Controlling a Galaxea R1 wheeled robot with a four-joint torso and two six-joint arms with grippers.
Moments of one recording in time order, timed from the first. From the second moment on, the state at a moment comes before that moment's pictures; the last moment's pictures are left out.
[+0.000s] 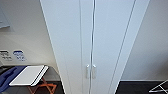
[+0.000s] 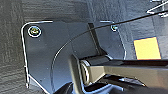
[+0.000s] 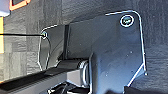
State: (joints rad) left arm 1.43 2.62 -2.09 0.22 -0.04 -0.08; right arm -1.42 2.67 -2.19 0.10 0.01 -0.06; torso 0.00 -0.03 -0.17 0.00
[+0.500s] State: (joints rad) left arm 1.35 2.49 -1.88 0.20 -0.03 -0.08; right arm -1.32 2.58 -2.02 0.10 0.01 -0.06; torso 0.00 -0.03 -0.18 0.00
